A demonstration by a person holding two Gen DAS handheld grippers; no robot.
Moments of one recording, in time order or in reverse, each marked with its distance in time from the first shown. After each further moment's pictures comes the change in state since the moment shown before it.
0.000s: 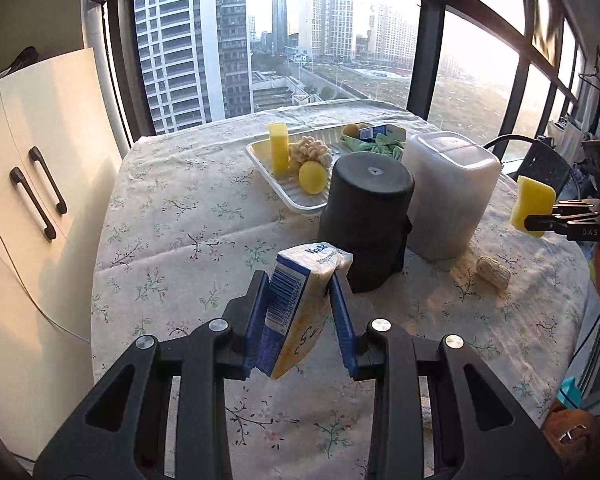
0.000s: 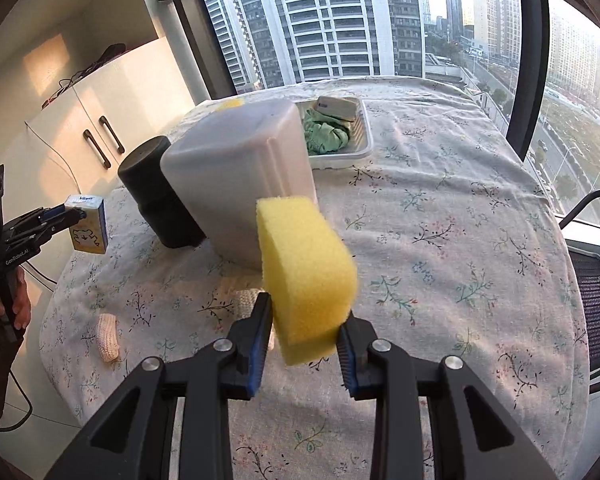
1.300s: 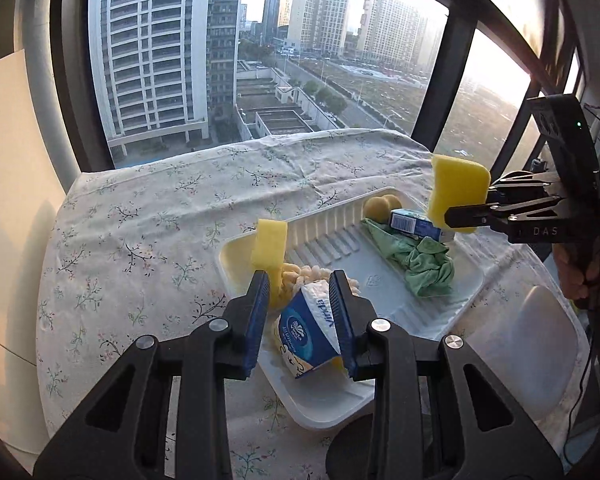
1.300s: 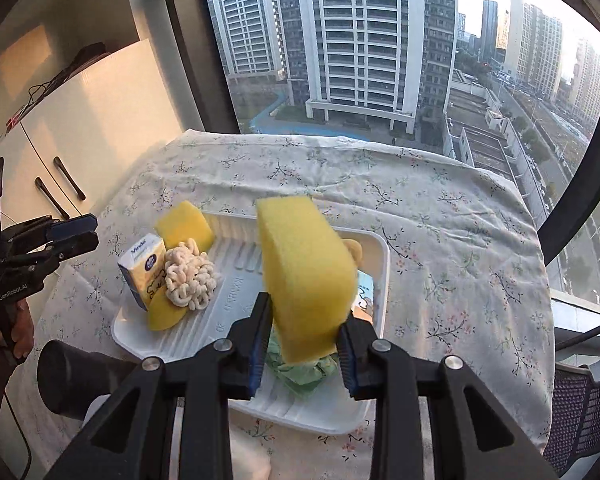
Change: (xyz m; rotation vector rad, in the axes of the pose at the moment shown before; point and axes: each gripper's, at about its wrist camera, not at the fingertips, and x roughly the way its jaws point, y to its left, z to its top) left arm 0.160 0.023 0.152 -0.043 0.059 -0.109; right arm 0.137 0.006 0.238 -0.188 0.078 0.051
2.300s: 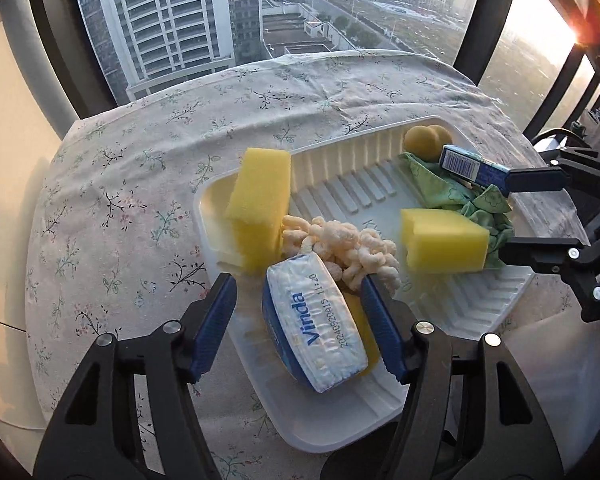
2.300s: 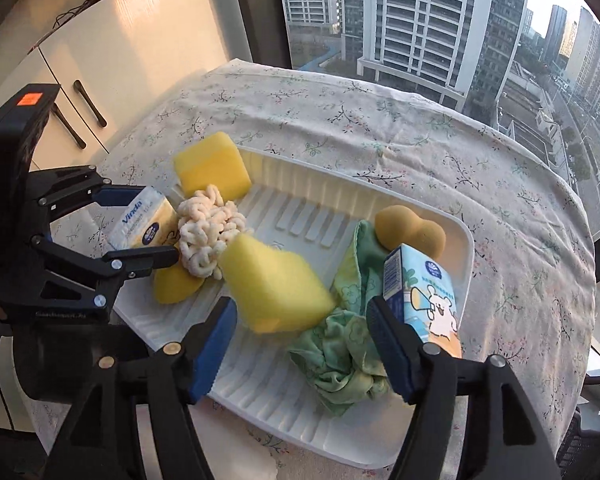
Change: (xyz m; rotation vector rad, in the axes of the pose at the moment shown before) left arm 0.070 -0.004 -0.002 -0.038 0.240 0.125; right arm 0.033 0.021 -0.010 -0.139 0.131 0.053
